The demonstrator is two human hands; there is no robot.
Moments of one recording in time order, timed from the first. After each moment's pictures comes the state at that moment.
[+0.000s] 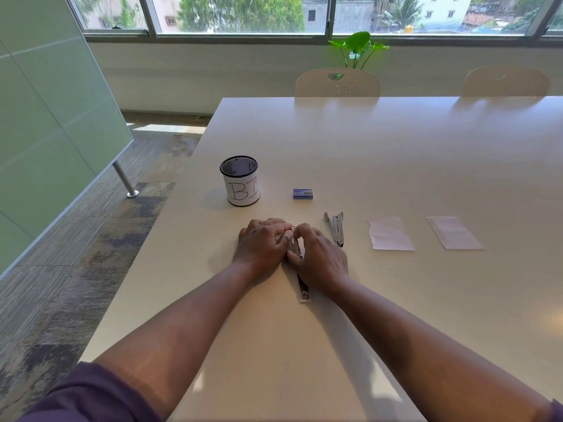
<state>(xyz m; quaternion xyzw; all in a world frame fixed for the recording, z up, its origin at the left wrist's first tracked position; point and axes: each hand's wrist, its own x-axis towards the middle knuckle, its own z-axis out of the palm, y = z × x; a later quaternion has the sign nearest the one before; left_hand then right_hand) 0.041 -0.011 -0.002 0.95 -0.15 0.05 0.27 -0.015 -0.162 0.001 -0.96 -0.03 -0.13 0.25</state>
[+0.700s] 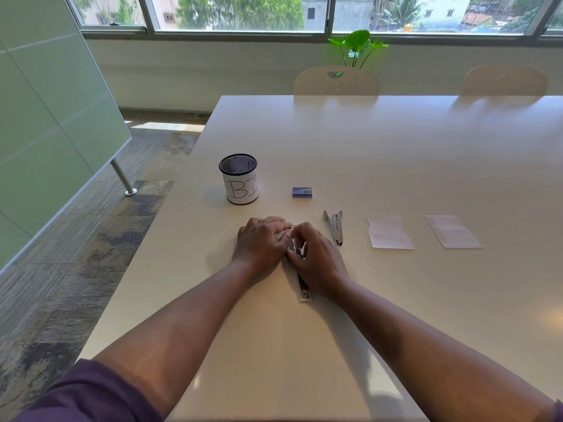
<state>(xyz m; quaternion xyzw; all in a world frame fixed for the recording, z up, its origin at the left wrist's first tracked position) 0.039 -0.010 0.001 0.95 -0.15 0.05 0.26 -0.020 -0.164 -0.003 -0.92 -0.08 -0.16 0.35</state>
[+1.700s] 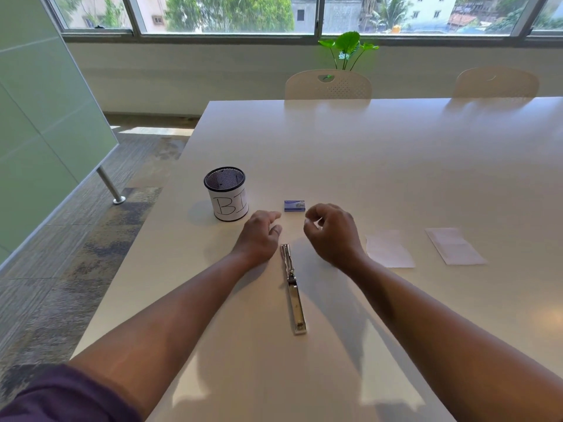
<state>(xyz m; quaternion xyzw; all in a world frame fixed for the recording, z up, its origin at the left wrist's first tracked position) 0.096 -0.030 0.019 0.91 -0.14 -0.01 0.38 0.050 -0.207 0.039 -0.91 0.01 -0.21 0.36</state>
